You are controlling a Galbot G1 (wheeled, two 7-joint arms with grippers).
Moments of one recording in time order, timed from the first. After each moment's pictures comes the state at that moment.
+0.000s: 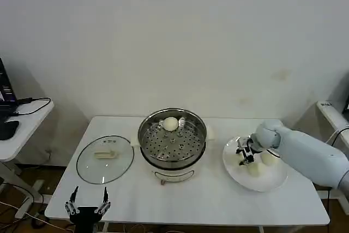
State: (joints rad) left arm 1.85 -1.33 -0.52 -2.17 0.11 0.12 -0.34; right arm -0.01 0.73 -0.89 1.23 -0.09 -0.22 -0.93
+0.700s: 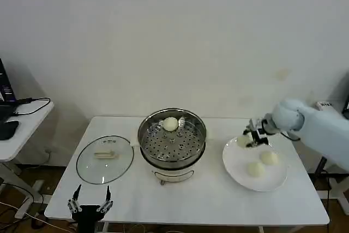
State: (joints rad) left arm 1.83 -1.31 -0.51 -2.18 0.10 0.14 -0.33; right arm 0.36 0.60 -1.09 1.44 0.10 -0.28 -0.92
